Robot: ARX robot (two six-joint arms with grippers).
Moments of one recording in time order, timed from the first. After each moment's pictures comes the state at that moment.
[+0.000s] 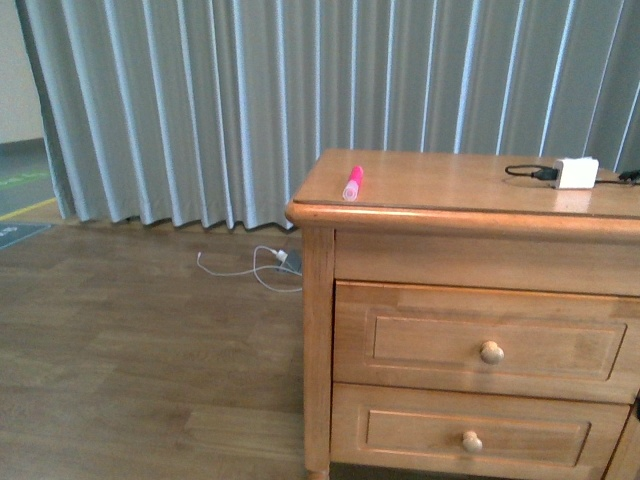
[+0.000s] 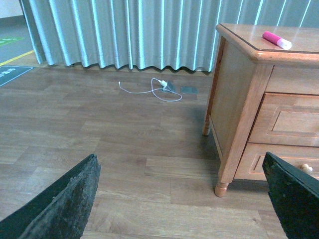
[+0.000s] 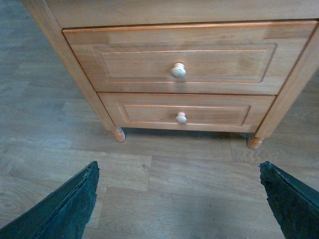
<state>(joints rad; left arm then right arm) 0.00 0.00 0.02 0.00 0.00 0.00 0.27 1.00 0.34 0.24 0.15 0.18</state>
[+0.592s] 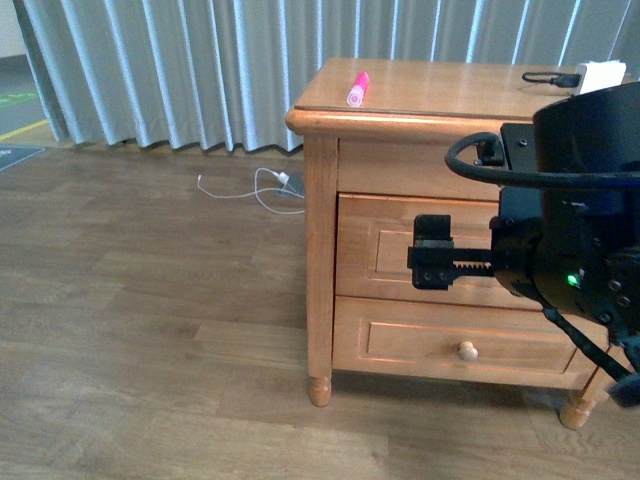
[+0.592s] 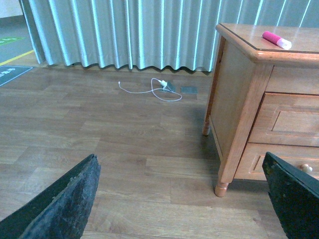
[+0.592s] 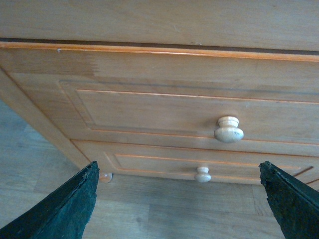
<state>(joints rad) 0.00 0.00 0.02 0.00 0.00 0.00 0.33 2.00 0.94 0.59 0.26 0.16</state>
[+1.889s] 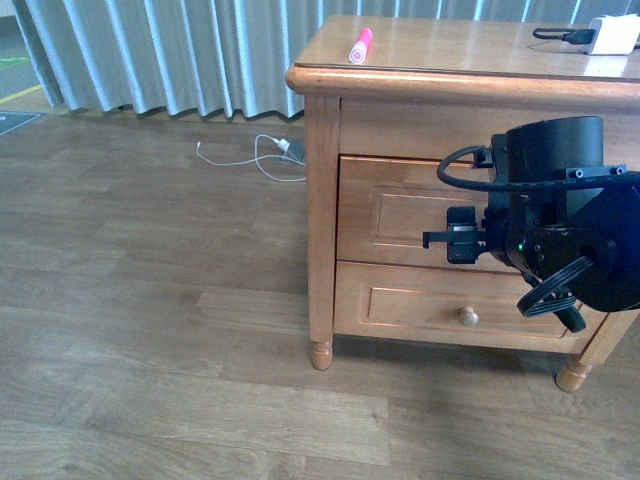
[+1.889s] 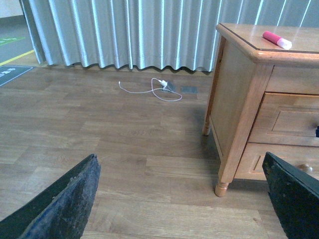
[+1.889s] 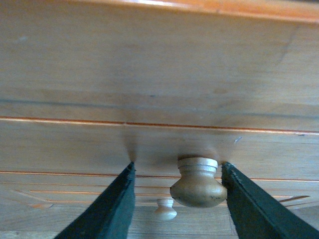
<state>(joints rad) 0.00 0.00 0.02 0.00 0.00 0.00 0.22 2.32 1.22 0.60 0.30 0.06</state>
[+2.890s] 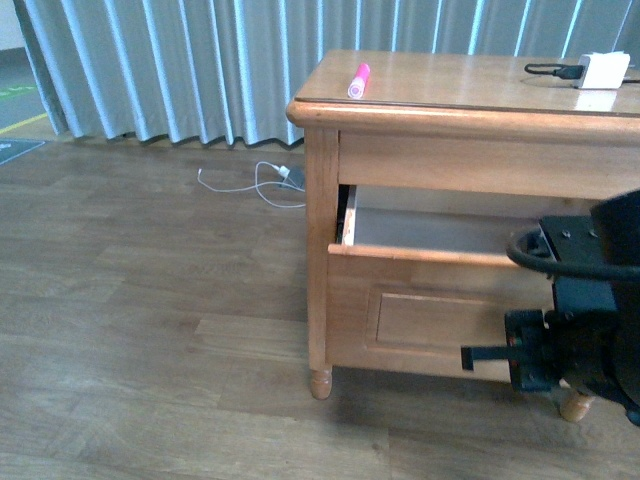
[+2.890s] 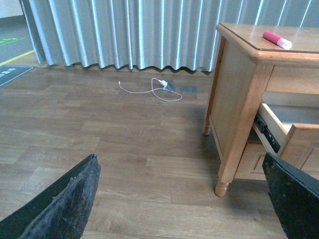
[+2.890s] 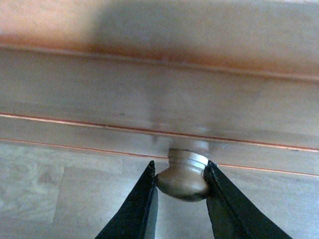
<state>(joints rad) 0.00 0.00 0.02 0.00 0.00 0.00 0.28 1.91 0.72 0.48 0.17 0.14</state>
